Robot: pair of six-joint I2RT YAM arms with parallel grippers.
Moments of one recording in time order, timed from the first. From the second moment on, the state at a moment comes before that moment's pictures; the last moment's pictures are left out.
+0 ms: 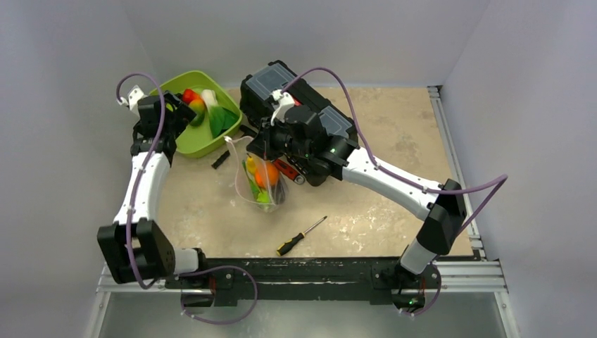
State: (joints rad) left arm 0.13 1.26 1.12 -0.33 -0.20 -0.65; right arm 0.94 1.65 1.55 -0.19 -0.09 0.57
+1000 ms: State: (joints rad) left arm 0.25 2.17 1.43 0.20 -0.13 -0.94; right arm 0.89 1.65 1.55 -0.22 -0.10 0.54
